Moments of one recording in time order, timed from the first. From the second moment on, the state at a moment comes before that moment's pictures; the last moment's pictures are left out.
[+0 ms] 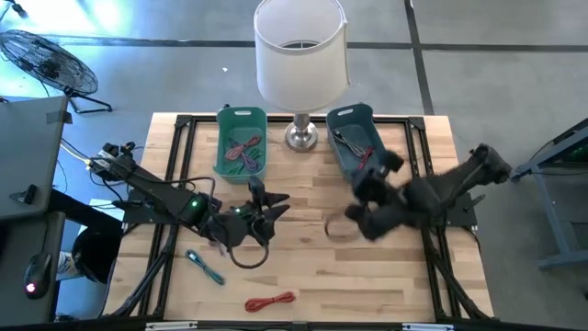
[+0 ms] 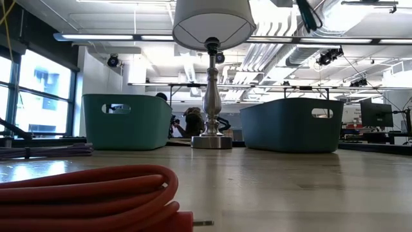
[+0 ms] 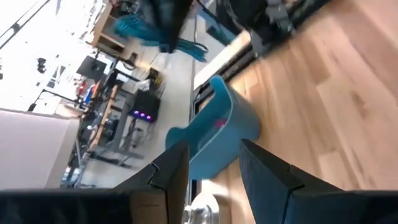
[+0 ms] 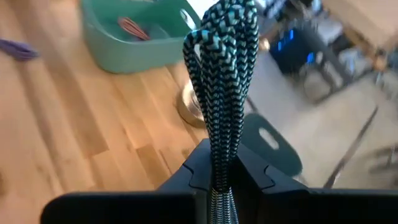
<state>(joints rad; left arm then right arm) -0.50 1.44 1.31 -0.30 -0.93 0.57 0.45 1.50 1.63 -1.43 1.00 0.70</state>
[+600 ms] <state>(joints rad) -0.50 1.46 1.31 -0.48 -0.90 0.57 -0.11 1.46 1.59 -1.29 0.51 0.46</state>
